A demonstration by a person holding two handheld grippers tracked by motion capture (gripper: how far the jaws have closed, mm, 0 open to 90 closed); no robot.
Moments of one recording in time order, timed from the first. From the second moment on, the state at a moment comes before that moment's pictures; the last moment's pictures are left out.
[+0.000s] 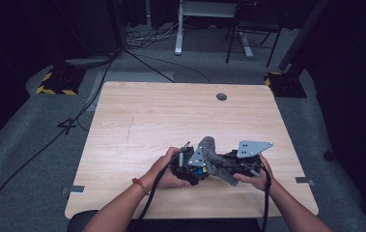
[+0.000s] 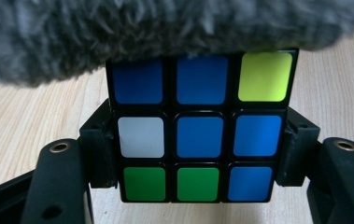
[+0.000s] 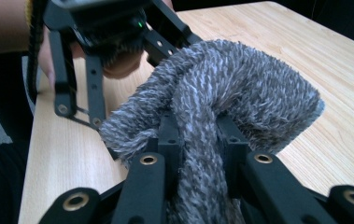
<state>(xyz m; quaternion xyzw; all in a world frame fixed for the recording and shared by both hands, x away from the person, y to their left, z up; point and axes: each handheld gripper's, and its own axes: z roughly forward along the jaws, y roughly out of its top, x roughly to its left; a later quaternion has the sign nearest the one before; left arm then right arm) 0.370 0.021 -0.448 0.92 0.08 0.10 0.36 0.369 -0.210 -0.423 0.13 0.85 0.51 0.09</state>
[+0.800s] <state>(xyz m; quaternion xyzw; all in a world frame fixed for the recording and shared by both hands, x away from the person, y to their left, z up) 0.370 0.034 -0.438 0.91 0.09 0.12 0.38 0.358 -0.206 -0.420 0.11 0.86 0.49 0.10</state>
